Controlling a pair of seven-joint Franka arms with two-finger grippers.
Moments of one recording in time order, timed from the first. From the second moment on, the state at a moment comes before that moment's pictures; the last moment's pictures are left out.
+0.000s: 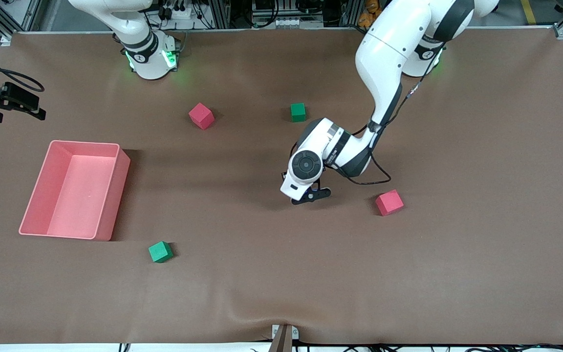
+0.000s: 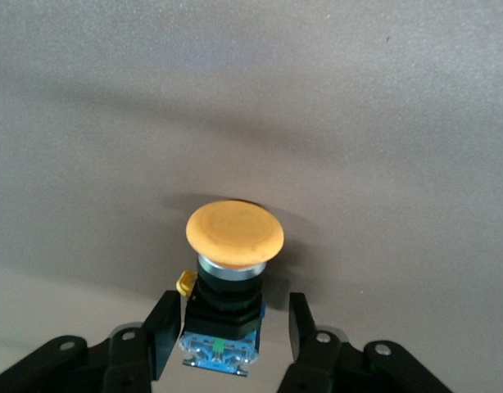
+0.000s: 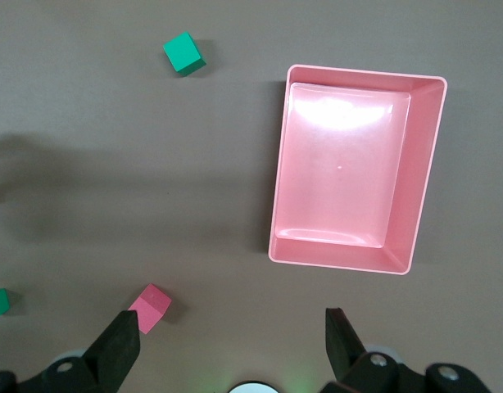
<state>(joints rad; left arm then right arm) -0.69 0.85 -0.04 -1.40 -0.17 2.02 -0.87 0.01 -0.01 -0.05 -1.51 0.05 1.42 -0.06</state>
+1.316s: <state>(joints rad) -0.71 0.78 -0.04 -1.39 -0.14 2.02 -0.96 0.01 0.01 -0.05 -1.51 0.05 1.42 -0.06</state>
